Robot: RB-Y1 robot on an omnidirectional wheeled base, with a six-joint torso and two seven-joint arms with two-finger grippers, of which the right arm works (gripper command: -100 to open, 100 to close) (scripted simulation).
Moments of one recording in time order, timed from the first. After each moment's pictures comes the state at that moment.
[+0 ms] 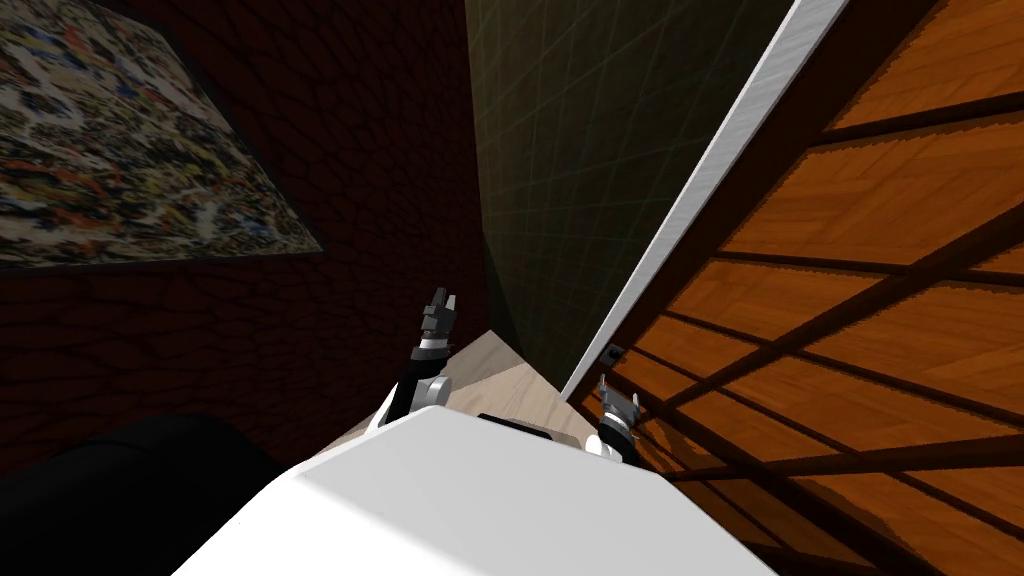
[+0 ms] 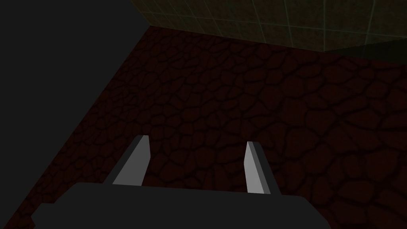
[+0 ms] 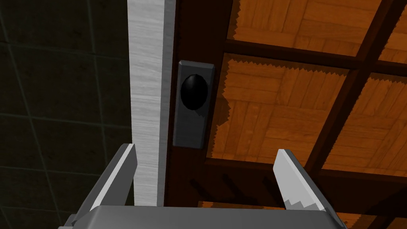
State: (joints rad) arm 0.09 -0.09 -0.11 -0.91 -0.57 -0.83 -1.17
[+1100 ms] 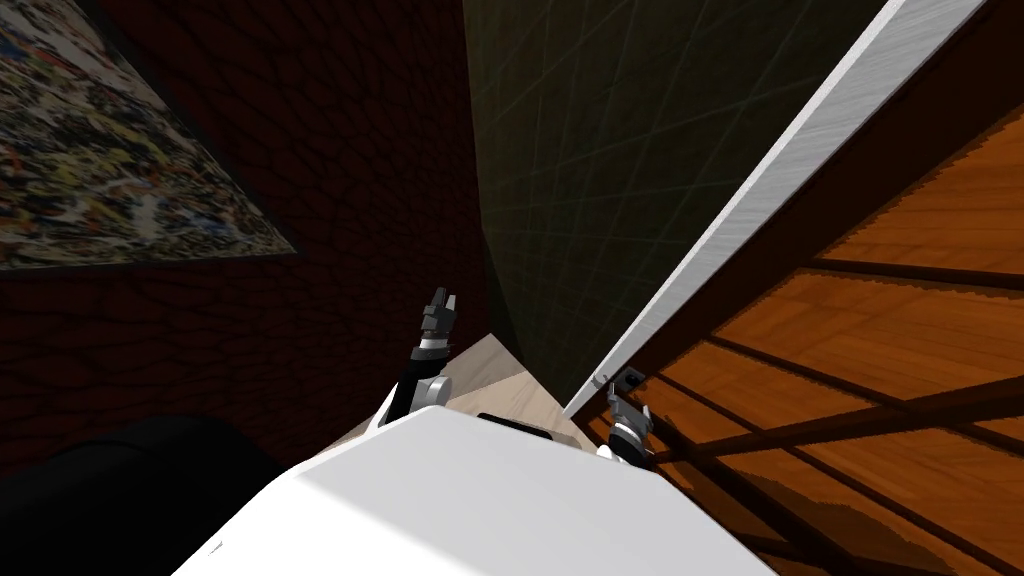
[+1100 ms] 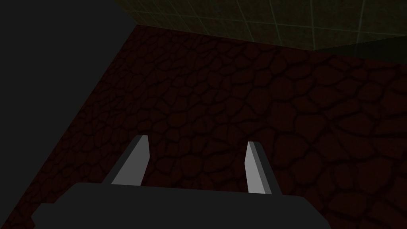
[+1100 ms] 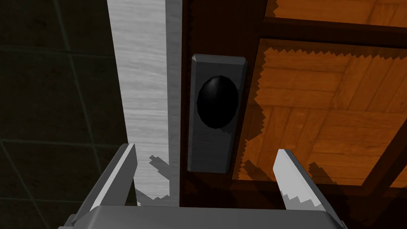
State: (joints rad) arm 0.06 -0.16 -0.12 -0.77 -0.61 -0.86 -1.32
